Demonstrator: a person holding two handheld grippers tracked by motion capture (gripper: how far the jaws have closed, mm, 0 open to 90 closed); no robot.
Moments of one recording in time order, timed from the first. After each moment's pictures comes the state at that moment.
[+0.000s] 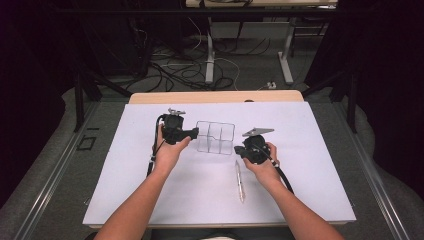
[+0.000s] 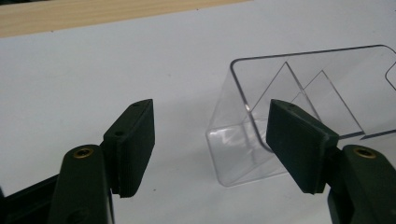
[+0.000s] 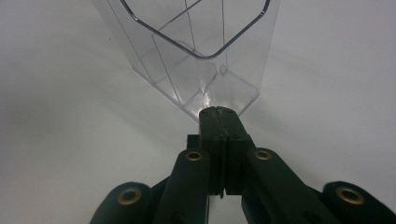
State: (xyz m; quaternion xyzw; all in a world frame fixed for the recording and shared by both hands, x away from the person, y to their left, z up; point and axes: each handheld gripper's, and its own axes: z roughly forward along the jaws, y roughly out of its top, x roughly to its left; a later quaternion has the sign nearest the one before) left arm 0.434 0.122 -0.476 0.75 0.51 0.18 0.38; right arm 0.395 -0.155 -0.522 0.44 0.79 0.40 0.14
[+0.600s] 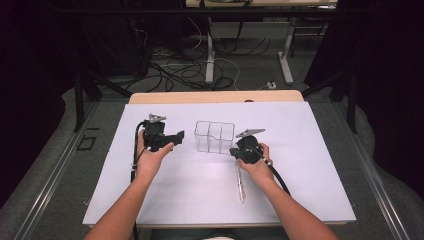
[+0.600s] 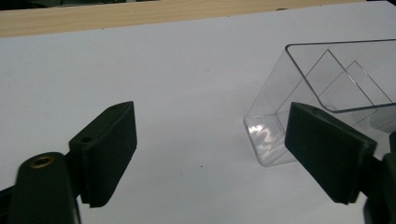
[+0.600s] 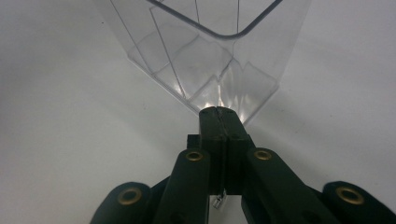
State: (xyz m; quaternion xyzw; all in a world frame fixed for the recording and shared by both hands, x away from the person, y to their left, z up) left arm 0.415 0.168 -0.483 0.73 0.53 0.20 0.39; right arm 0.406 -0.140 -0.539 0.45 0.80 0.38 0.12
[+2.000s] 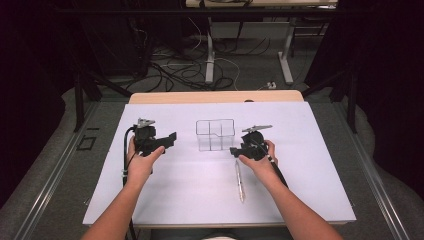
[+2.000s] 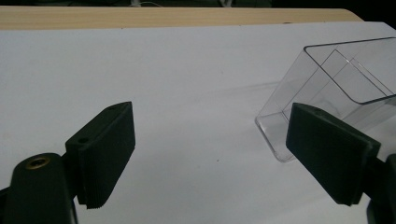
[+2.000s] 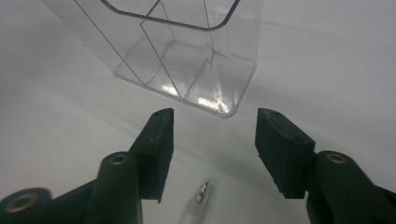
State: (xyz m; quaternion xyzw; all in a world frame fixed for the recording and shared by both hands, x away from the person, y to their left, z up) left arm 0.407 0.191 -0.490 0.70 0.54 0.19 0.42; right arm 0.408 -0.154 -0.524 0.50 0.77 0.38 0.11
